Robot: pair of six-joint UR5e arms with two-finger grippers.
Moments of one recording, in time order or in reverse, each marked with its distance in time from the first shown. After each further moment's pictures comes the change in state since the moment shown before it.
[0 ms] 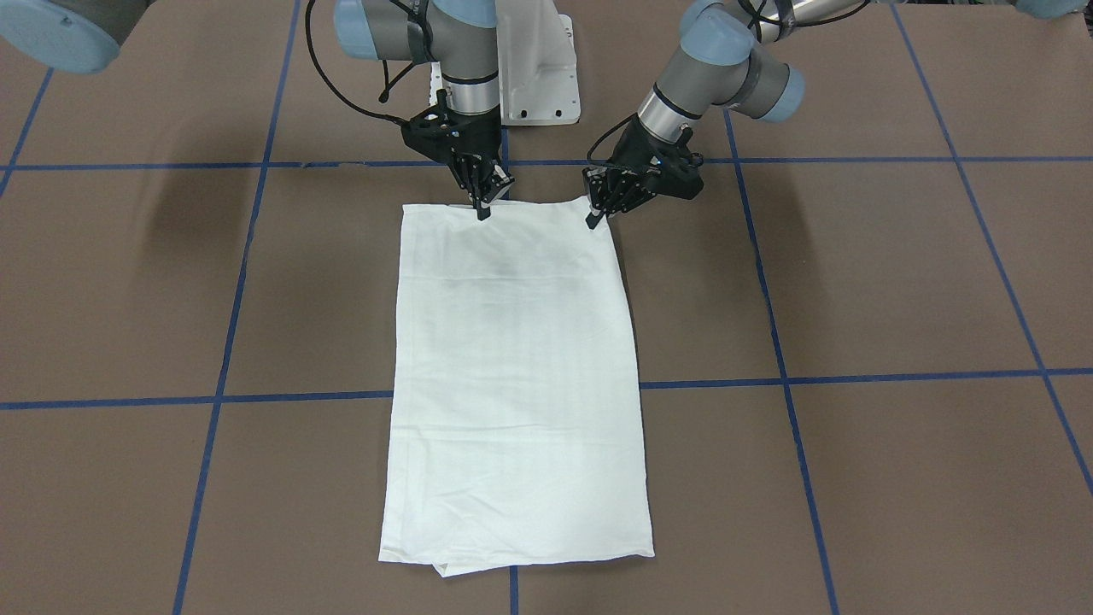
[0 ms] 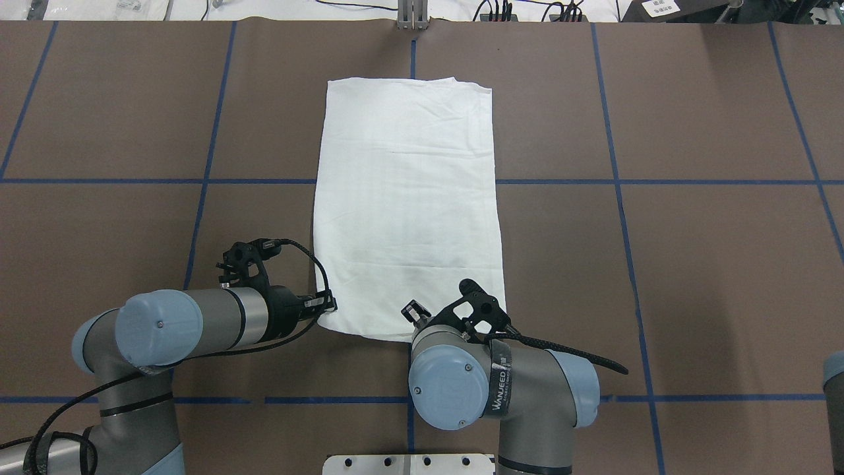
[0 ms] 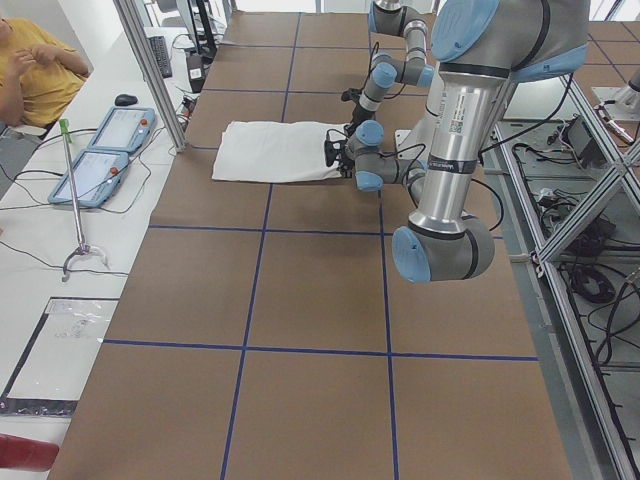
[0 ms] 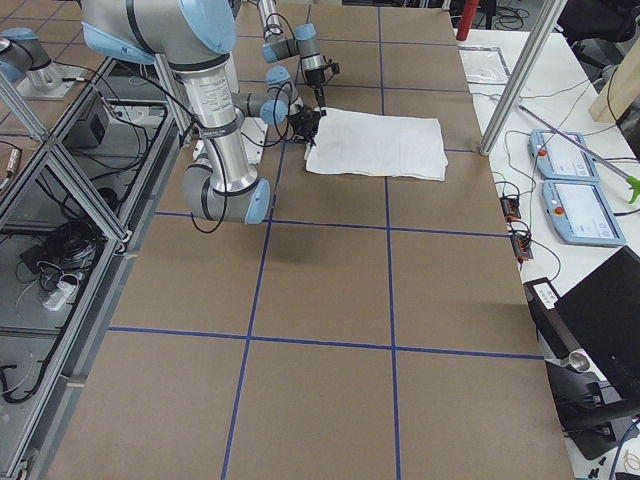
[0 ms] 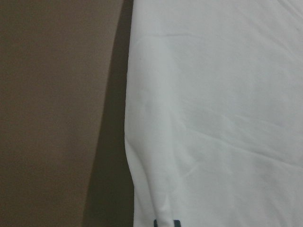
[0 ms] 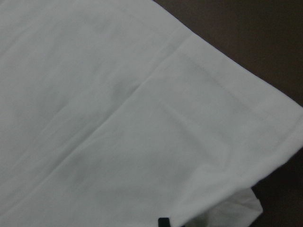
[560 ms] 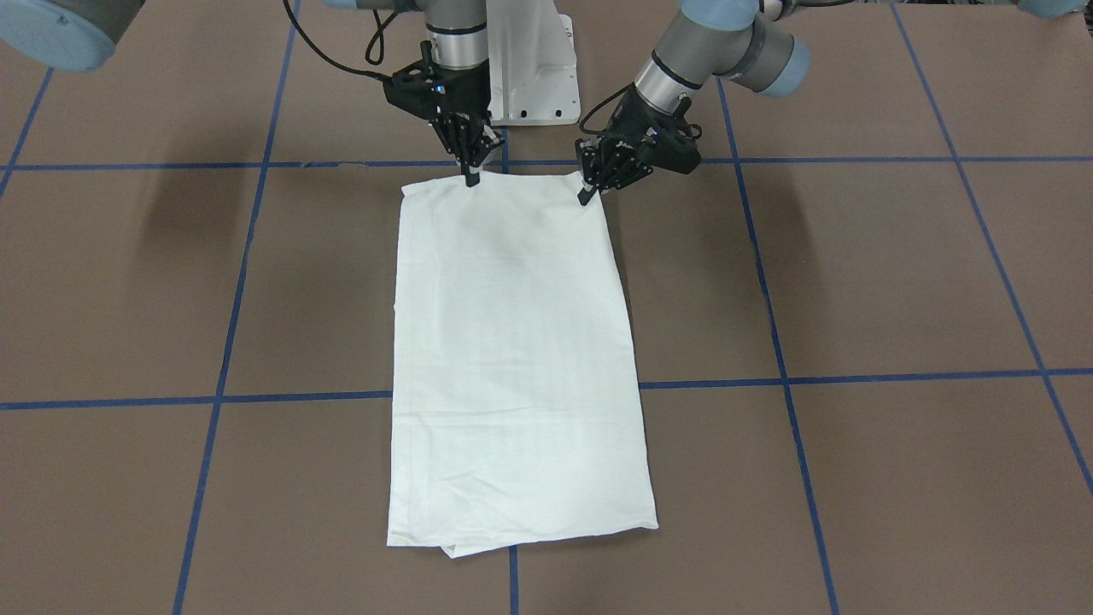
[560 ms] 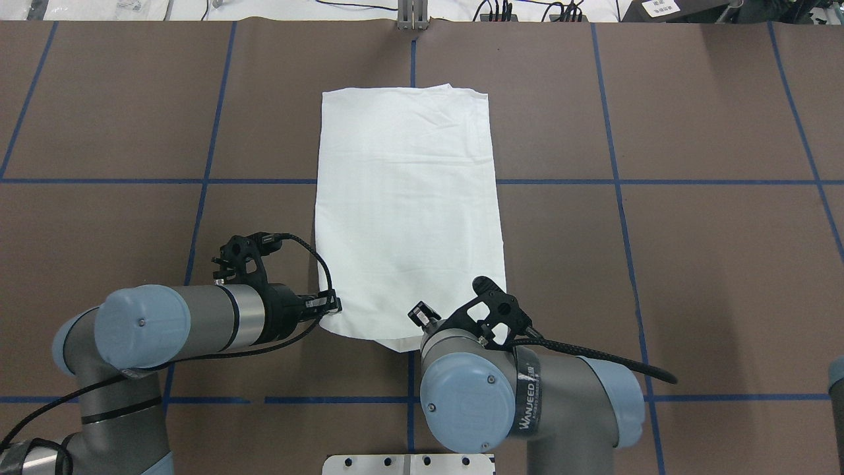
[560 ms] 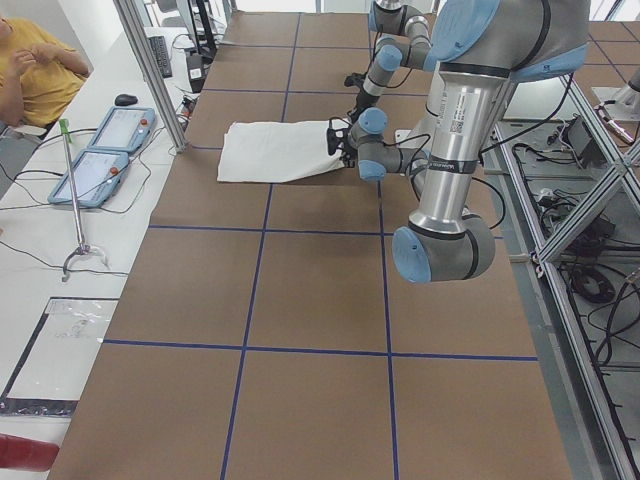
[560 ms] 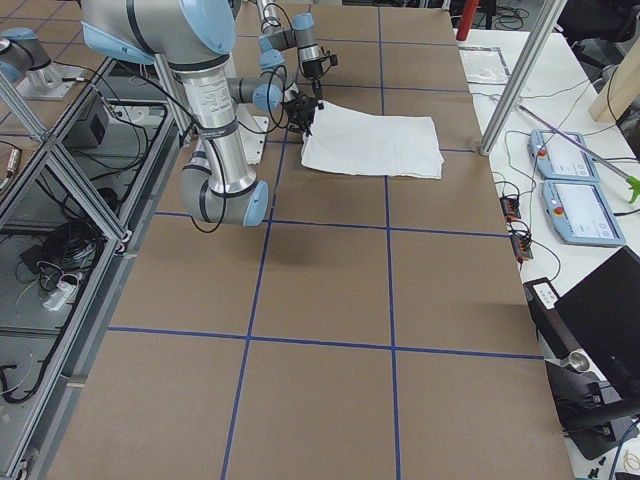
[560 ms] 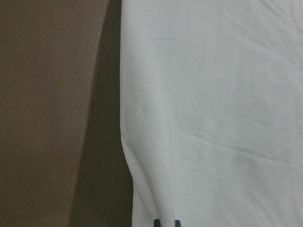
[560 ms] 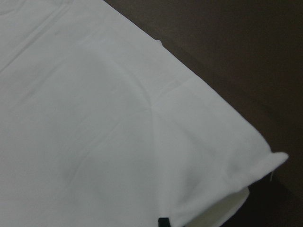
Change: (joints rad) left arm -0.003 0.007 -0.174 0.149 -0.022 0.030; right arm -0.035 -0.015 0.267 -0.259 -0.003 -0.006
